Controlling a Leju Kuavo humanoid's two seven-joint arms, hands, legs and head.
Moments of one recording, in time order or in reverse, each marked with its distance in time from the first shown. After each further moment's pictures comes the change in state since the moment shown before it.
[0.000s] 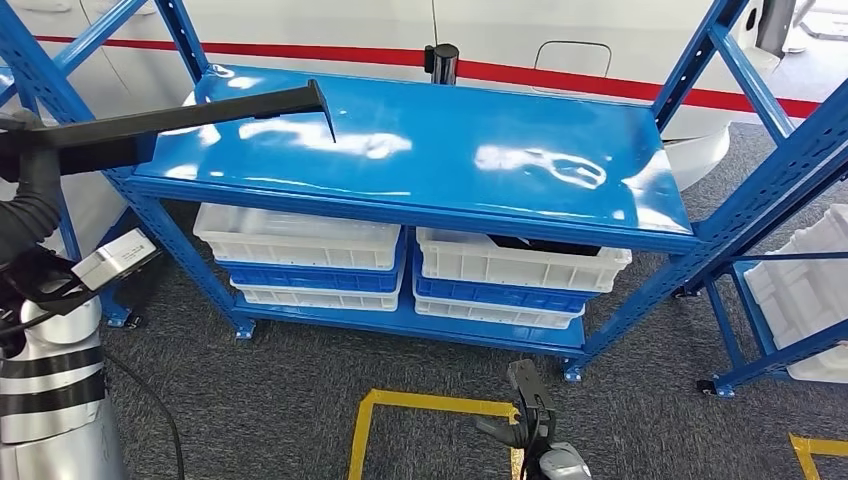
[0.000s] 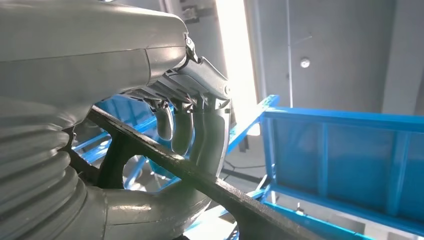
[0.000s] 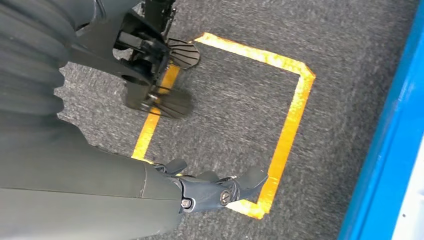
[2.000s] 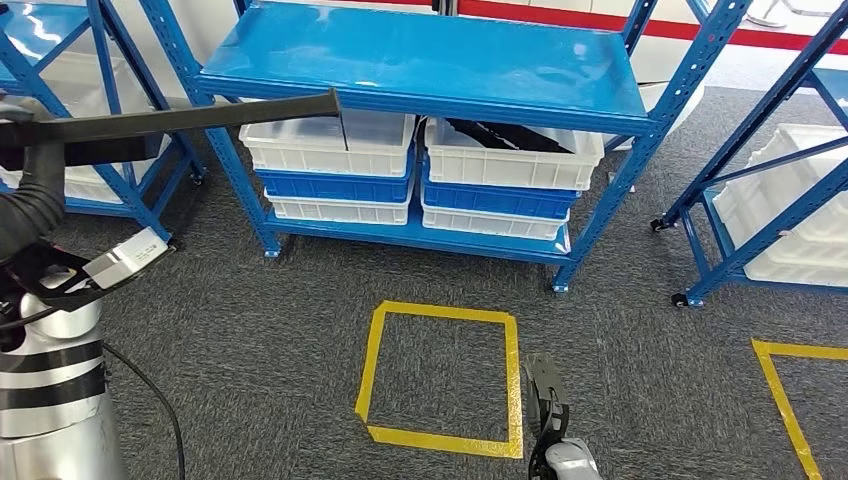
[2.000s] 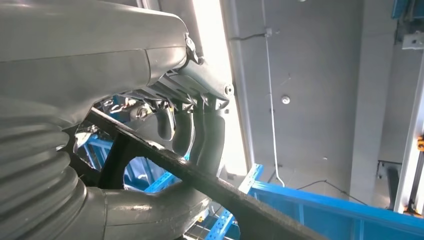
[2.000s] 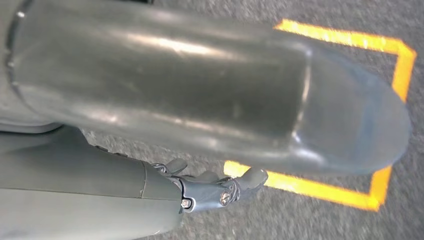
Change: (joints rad) left arm -0.032 0.013 -0.027 -0.021 -0.048 0.000 0.000; right arm -0.016 -0.005 -0.044 -0.007 -0.003 -0.120 0.028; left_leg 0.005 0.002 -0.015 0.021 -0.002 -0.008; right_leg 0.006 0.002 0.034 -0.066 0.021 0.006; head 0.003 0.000
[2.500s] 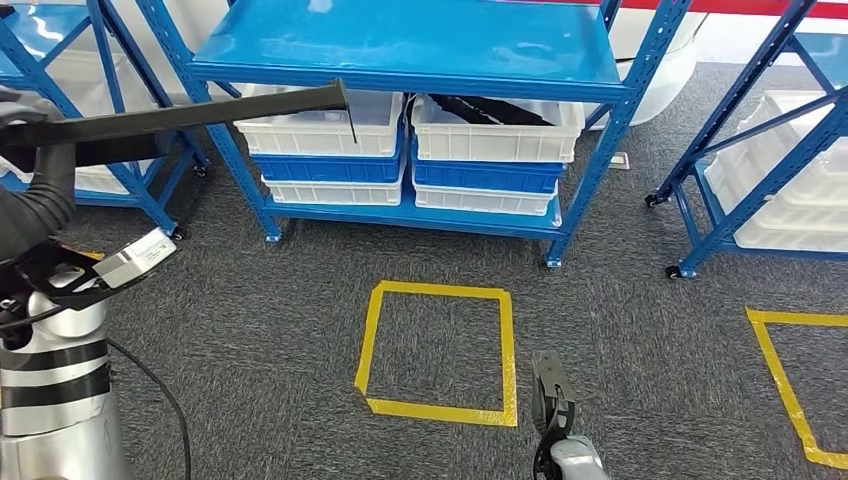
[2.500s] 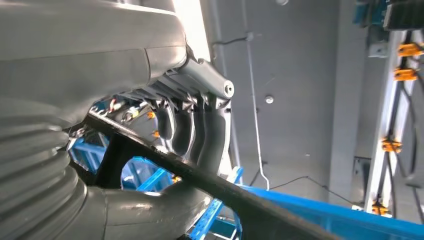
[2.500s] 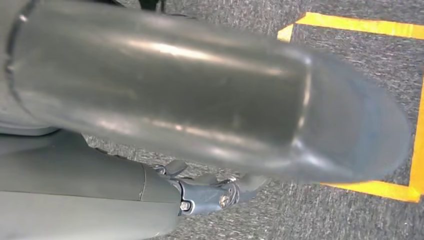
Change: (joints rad) left arm -0.006 0.008 -0.007 0.018 -0.006 0.000 0.000; right arm -0.012 0.005 -0.009 0.012 -0.015 0.022 0.003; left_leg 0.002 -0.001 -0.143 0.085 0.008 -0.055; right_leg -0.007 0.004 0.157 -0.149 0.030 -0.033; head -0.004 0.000
